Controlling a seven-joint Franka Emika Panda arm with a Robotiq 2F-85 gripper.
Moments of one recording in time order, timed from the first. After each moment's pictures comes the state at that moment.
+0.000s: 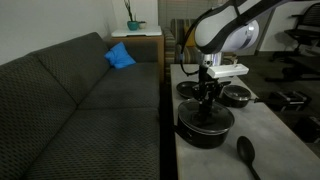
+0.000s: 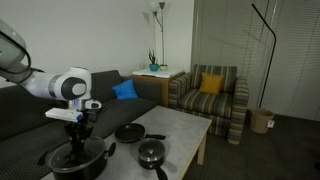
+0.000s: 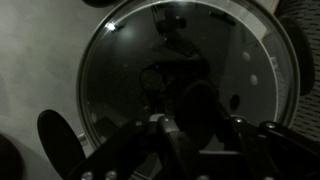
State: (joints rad) arm 0.25 1.49 0.08 -0.79 0.00 2.09 0.10
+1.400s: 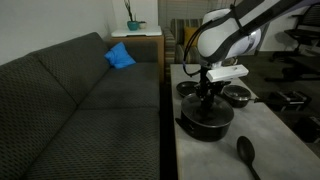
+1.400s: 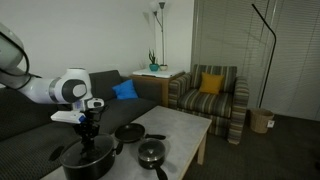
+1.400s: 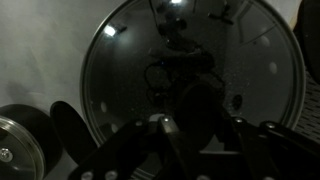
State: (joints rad) arm 0.29 1.48 -0.02 -0.83 -0.03 2.24 0.22
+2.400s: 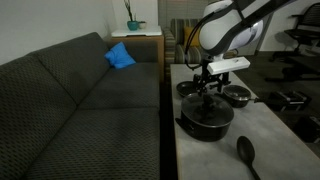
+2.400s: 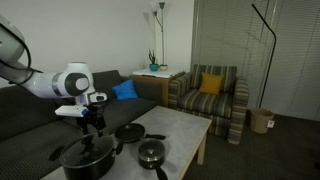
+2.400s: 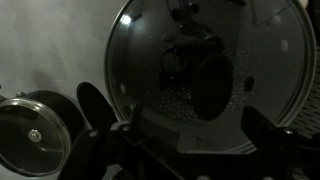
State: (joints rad) arm 0.29 1.45 -0.04 -0.82 -0.05 2.23 0.26
